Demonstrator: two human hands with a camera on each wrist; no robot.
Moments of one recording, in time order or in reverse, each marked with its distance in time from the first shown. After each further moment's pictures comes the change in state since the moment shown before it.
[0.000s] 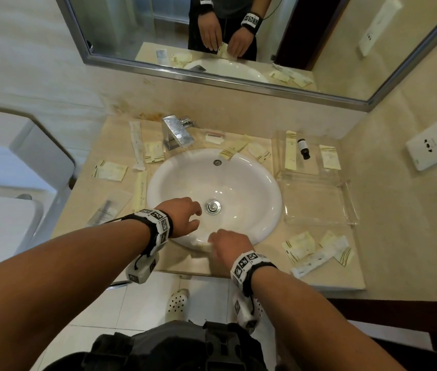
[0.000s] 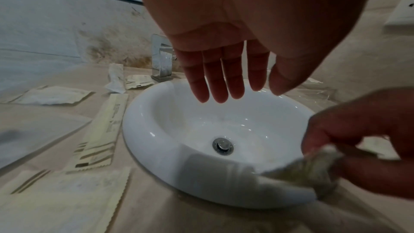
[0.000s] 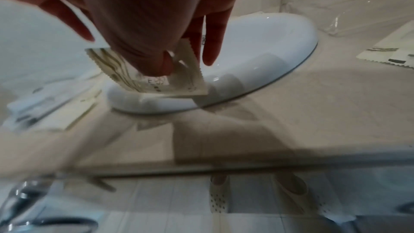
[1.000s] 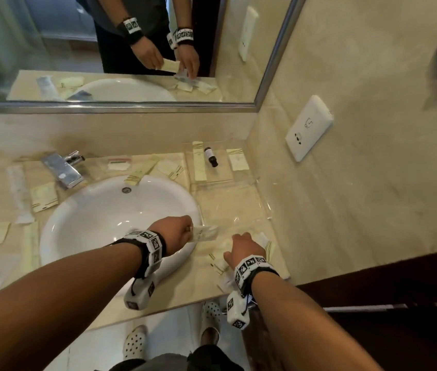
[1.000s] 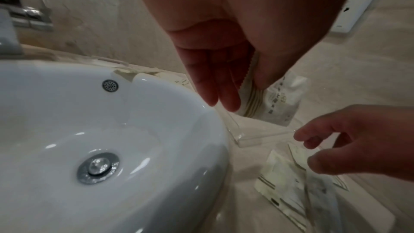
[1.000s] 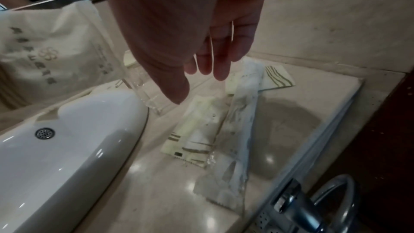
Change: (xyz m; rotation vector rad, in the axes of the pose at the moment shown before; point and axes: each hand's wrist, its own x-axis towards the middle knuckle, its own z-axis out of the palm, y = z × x) left_hand 0.113 0.186 0.000 -0.066 -0.016 0.169; right_hand -0.085 0.221 -0.004 0.263 -0.040 0.738
